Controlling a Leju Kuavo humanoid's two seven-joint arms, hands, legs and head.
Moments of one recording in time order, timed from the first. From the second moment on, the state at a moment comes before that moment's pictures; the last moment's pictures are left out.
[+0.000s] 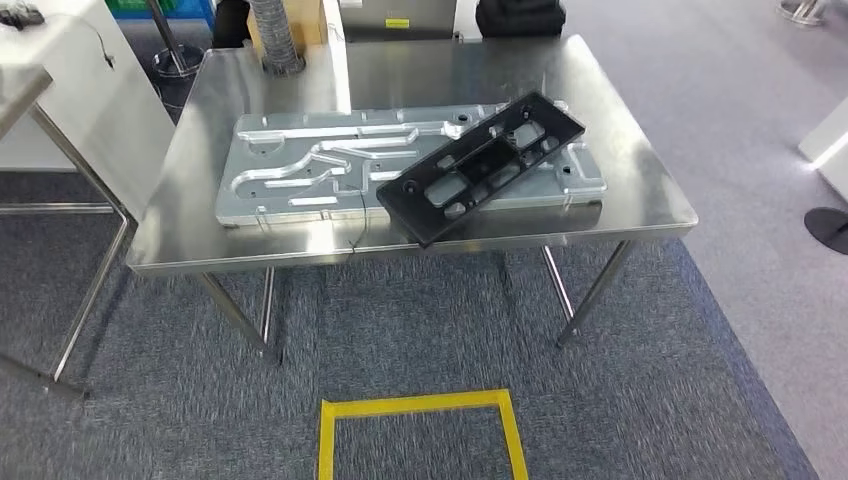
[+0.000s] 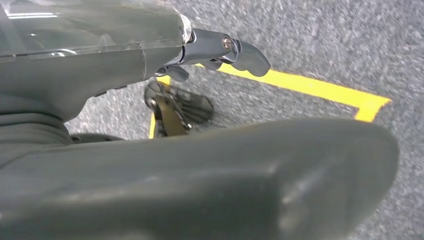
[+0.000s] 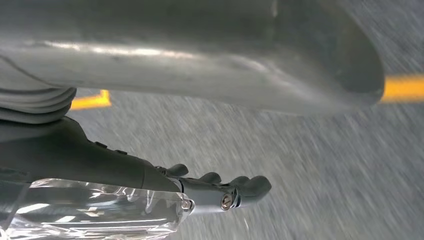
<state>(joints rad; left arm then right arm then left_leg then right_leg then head) -0.03 -0.03 0.04 -0.17 0.44 -0.04 -0.41 -0.02 0.04 -0.78 -0.27 0.95 -0.27 -0.18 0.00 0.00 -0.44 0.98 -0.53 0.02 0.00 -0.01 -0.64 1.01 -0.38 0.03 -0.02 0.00</state>
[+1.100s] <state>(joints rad) -0.03 -0.02 0.01 -0.18 0.40 -0.06 -0.39 -0.04 0.04 -0.74 -0.22 1.00 -0.18 -0.16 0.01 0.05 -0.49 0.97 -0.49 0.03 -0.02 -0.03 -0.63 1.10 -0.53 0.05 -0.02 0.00</state>
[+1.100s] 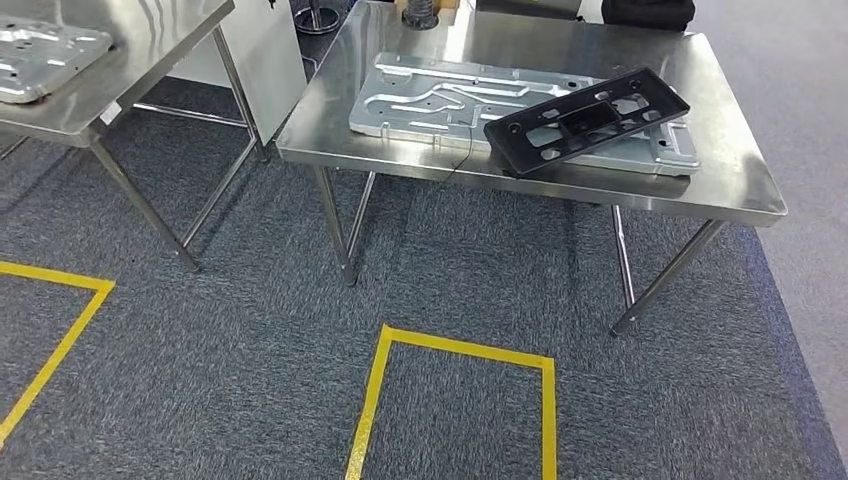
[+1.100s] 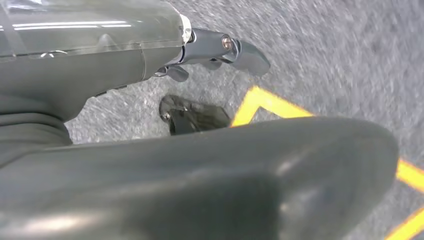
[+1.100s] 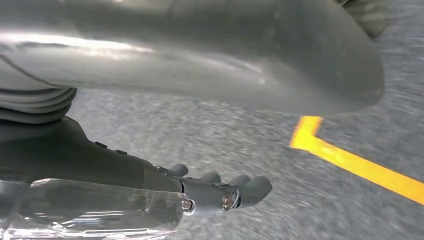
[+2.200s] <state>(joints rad) -0.04 -0.01 0.00 -0.18 0.39 -0.05 -0.38 -0.04 0.04 -0.82 -0.21 0.92 -0.18 -0.09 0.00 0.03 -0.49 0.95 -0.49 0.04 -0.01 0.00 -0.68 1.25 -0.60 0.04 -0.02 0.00</state>
